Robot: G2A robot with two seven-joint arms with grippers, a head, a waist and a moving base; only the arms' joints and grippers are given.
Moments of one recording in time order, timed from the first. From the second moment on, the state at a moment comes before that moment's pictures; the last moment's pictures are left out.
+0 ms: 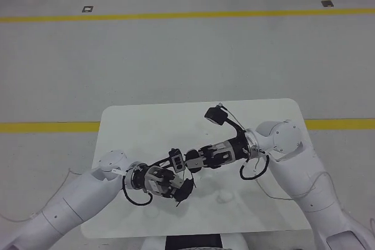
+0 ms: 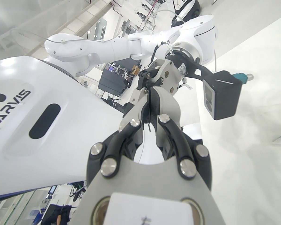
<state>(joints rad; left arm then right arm) 1.13 -0.86 -0.71 -1.65 -1.22 0.07 -1.34 -1.10 -1.16 1.09 -1.70 0.37 -0.34 1.39</state>
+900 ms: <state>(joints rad) 1.17 -0.88 -0.75 -1.66 -1.18 0.06 -1.33 -1.10 -1.13 1.07 -1.72 0.38 -0.34 1.39</state>
